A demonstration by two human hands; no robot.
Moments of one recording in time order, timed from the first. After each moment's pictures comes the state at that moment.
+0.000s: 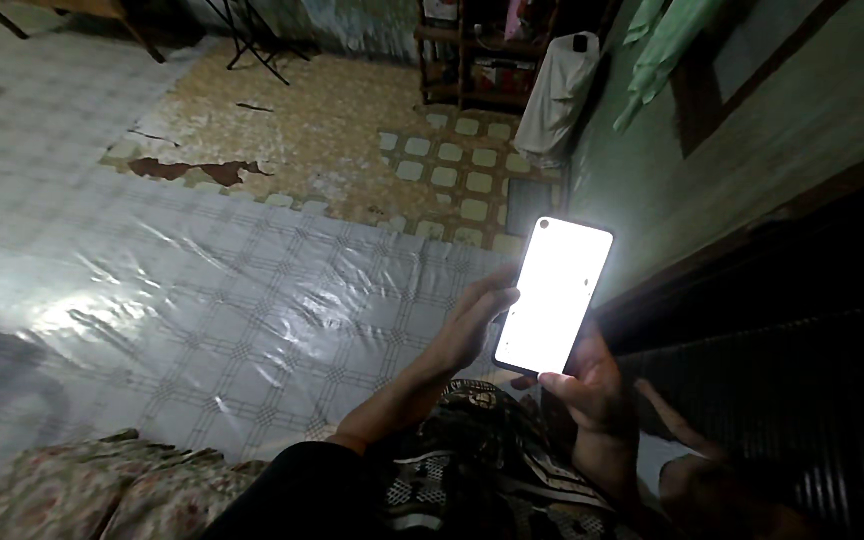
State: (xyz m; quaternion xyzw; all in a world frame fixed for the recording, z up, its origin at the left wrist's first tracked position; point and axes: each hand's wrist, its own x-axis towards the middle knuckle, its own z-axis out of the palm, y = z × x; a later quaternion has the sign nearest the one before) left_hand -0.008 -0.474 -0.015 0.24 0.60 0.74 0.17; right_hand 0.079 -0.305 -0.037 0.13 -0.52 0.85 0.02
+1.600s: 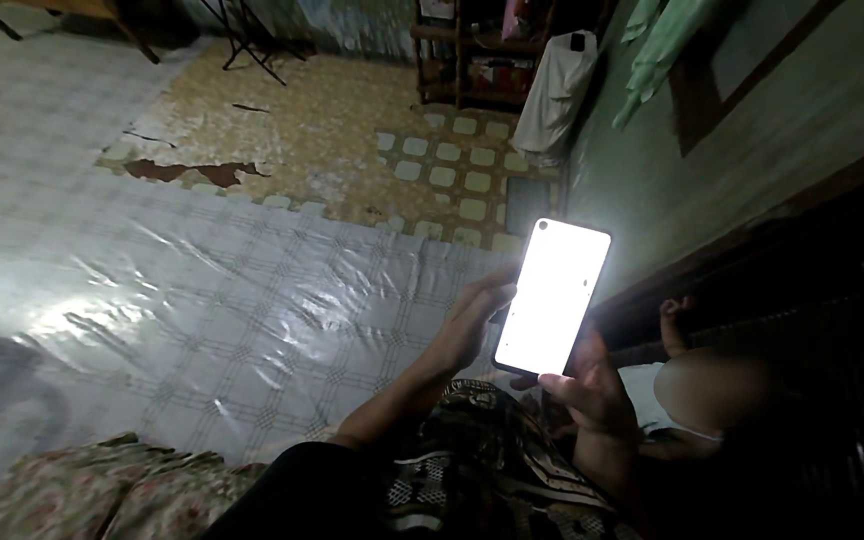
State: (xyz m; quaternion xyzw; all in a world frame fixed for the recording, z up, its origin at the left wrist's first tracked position) left_hand -0.007 -0.476 -0.012 0.23 0.59 0.76 0.17; right_hand 0.081 -0.306 -0.038 0.12 -0.53 0.84 0.02
